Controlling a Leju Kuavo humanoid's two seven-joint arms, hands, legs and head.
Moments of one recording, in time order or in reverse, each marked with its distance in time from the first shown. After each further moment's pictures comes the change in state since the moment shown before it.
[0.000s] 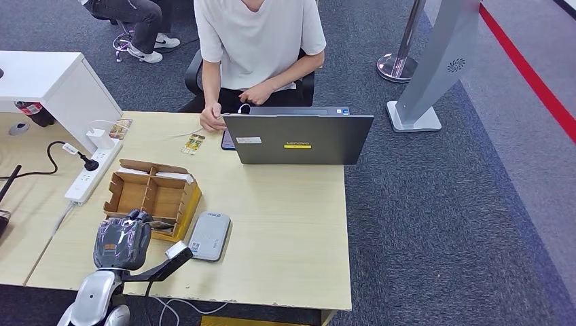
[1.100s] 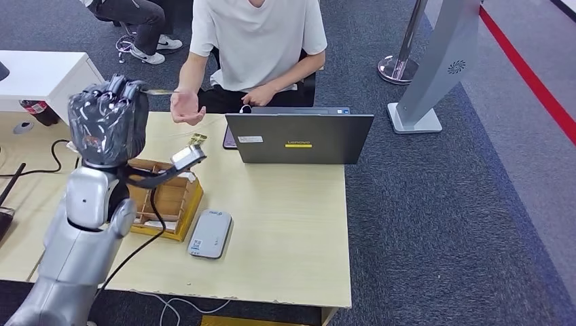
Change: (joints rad) left arm -0.600 0.026 -0.176 -0.068 -0.143 0.177 -0.039; right arm -0.023 0.000 0.036 0.004 0.097 0.019 0.009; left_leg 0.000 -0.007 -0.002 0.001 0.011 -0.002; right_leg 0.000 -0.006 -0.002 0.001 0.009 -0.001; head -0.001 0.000
